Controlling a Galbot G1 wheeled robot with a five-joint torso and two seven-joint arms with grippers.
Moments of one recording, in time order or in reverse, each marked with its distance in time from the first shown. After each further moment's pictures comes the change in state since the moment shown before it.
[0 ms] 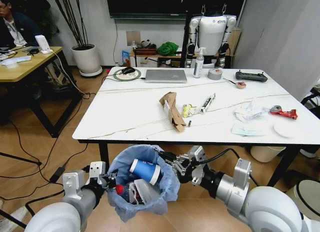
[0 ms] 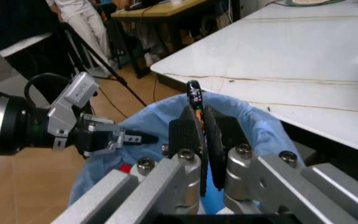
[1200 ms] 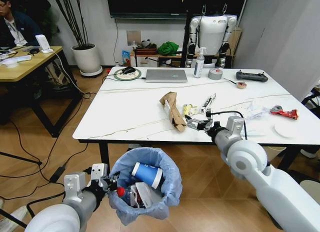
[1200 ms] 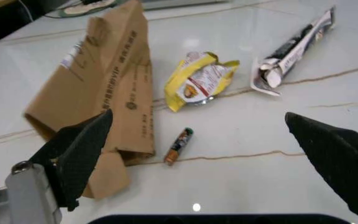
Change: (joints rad) left arm 0.037 0.023 -0.016 0.000 0.007 0.000 0.038; right arm 0.401 0.172 -0.032 -0.448 0.121 -0.099 0.507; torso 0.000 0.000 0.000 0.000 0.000
